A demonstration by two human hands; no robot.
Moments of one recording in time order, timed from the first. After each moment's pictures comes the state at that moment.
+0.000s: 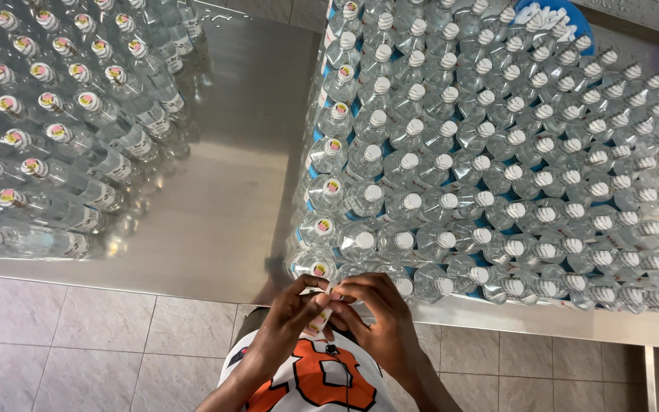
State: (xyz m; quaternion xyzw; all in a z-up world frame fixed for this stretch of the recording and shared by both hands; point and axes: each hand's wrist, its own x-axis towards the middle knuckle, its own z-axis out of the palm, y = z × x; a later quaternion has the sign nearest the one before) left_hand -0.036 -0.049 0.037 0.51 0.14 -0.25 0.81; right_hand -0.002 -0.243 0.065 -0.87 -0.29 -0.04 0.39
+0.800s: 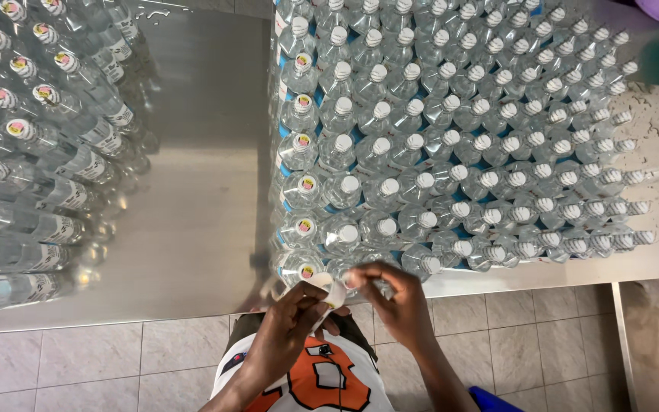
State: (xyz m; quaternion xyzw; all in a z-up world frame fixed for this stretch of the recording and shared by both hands) left_hand -0.035 -0.046 0.015 0.58 0.02 -0.25 0.78; right_hand 0.001 -0.278 0.034 -0.87 -0.08 0.07 0.49
